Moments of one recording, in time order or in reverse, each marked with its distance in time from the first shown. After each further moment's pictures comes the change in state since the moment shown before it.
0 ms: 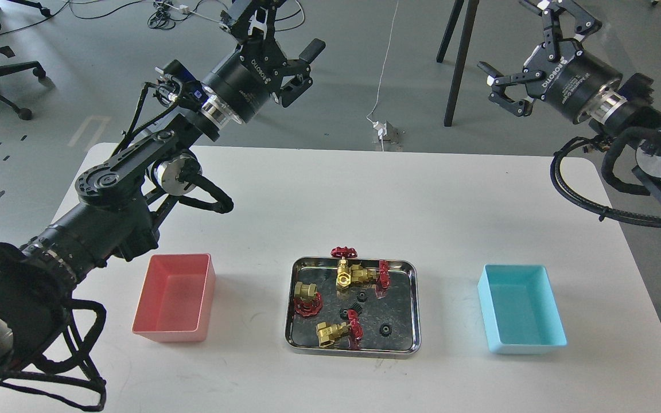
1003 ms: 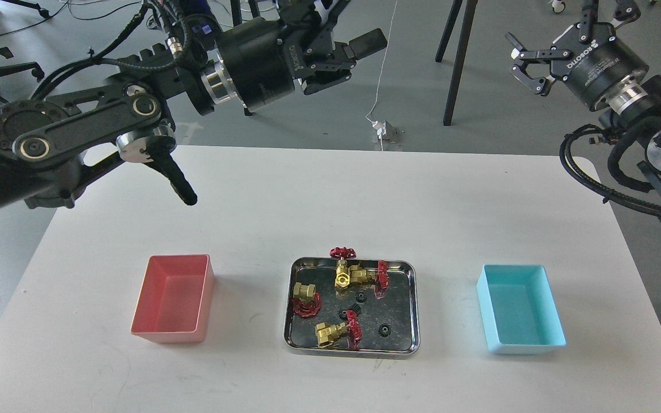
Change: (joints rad) left arm -0.601 0.410 0.895 -0.697 0.091 0.358 0.000; right arm -0.045 0.055 0.161 -0.052 0.044 0.000 -0.005
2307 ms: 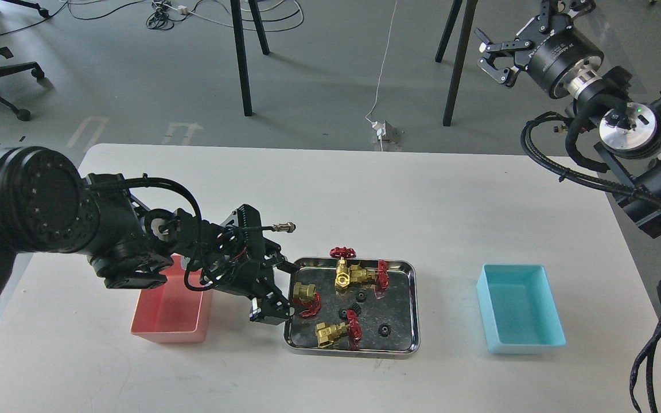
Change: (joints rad) left arm 0.119 -0.501 1.061 0.363 0.544 0.620 0.000; right arm 0.123 0.132 -0.060 -0.143 -0.009 -0.111 -0.006
